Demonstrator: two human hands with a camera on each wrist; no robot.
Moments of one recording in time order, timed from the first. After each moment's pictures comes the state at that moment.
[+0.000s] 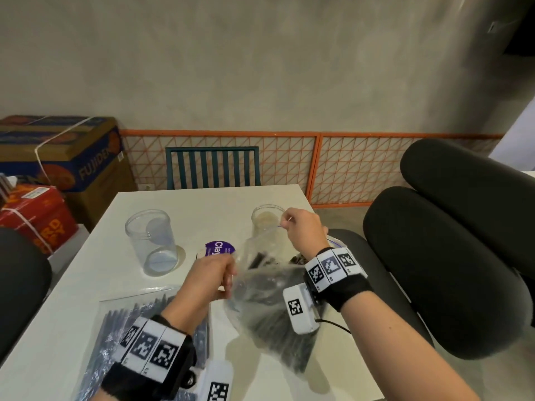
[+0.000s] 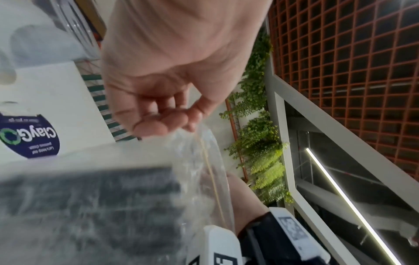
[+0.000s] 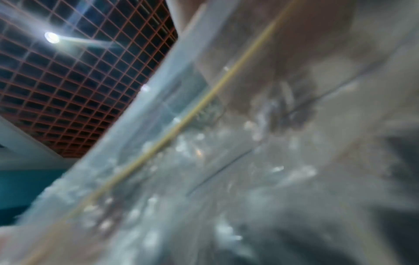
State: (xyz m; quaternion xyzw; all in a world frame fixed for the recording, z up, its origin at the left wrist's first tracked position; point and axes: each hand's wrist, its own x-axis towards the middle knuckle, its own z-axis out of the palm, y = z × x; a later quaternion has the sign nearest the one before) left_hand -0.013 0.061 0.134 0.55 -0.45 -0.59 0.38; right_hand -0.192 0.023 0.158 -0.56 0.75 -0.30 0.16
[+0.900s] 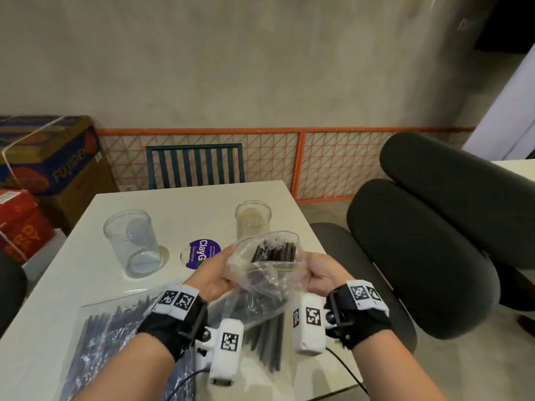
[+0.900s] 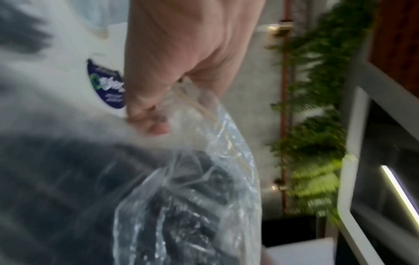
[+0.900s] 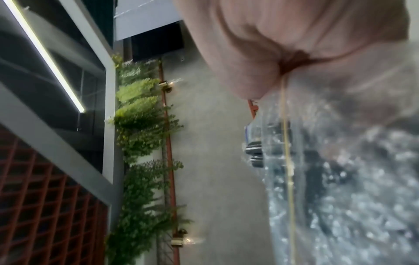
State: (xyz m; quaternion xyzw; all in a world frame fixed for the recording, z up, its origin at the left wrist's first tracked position) left_hand -0.042 0.018 0.093 0.49 -0.26 -0.77 0.31; right_hand -0.242 0.068 0.095 -0.11 0.47 -0.49 0.73
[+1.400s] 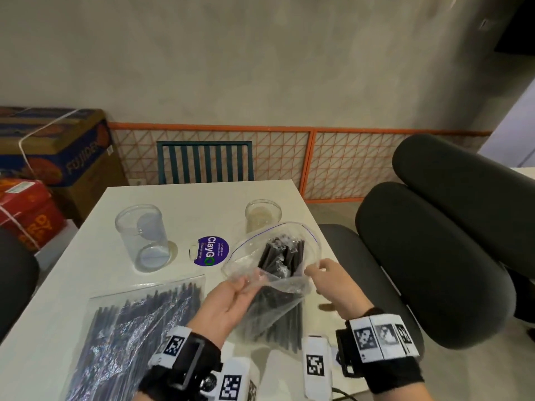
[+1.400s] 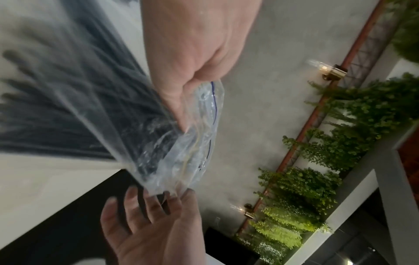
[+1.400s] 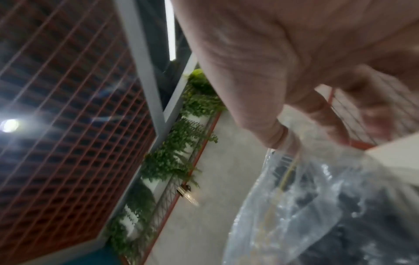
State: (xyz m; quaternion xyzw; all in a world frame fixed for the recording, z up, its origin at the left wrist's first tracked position) left_hand -0.048 0.068 0.086 0.31 0.03 -0.83 0.46; right_hand -0.227 0.107 0.115 -0.36 0.73 -0.35 0.46
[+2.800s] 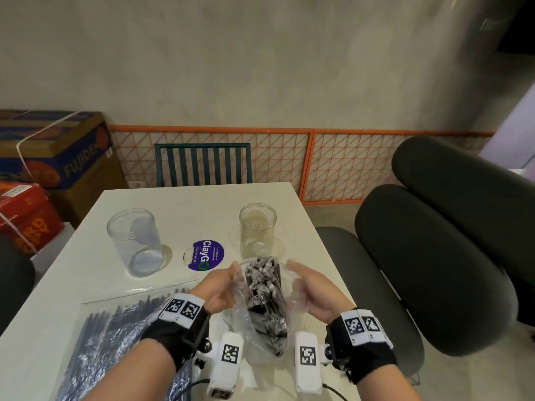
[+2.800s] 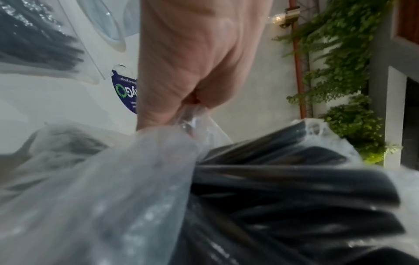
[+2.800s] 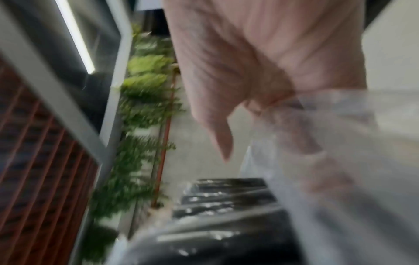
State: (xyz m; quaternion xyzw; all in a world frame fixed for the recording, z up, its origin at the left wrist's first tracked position) left_hand -0.039 -0.018 0.012 0.44 -0.24 -0.81 0.30; right_hand -0.240 0.081 0.082 -0.27 0.61 -0.43 0.61
